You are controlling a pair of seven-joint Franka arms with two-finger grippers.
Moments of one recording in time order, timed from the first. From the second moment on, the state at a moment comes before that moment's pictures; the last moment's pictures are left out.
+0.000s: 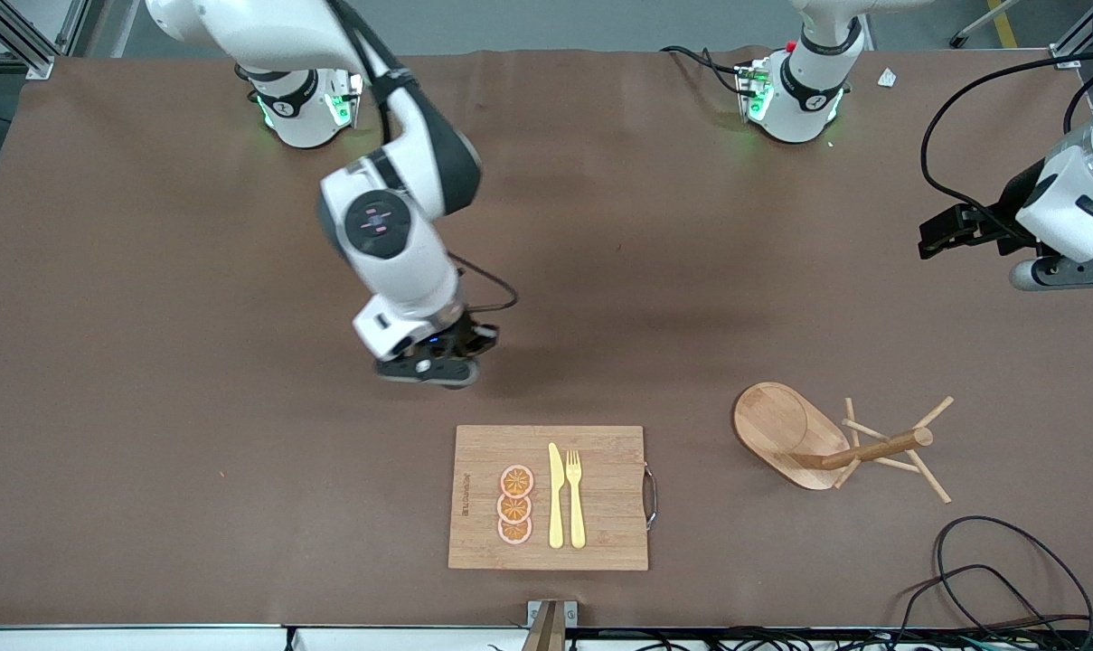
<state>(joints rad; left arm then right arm) 0.05 0.05 -0.14 -1.57 0.01 1.52 -0.12 0.70 0.55 -0.09 -1.48 0.09 2.16 0.63</state>
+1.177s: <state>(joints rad) 0.05 0.05 -0.14 -1.57 0.01 1.52 -0.12 1.08 0.80 -0.09 -1.32 -0.06 2.17 0.81</state>
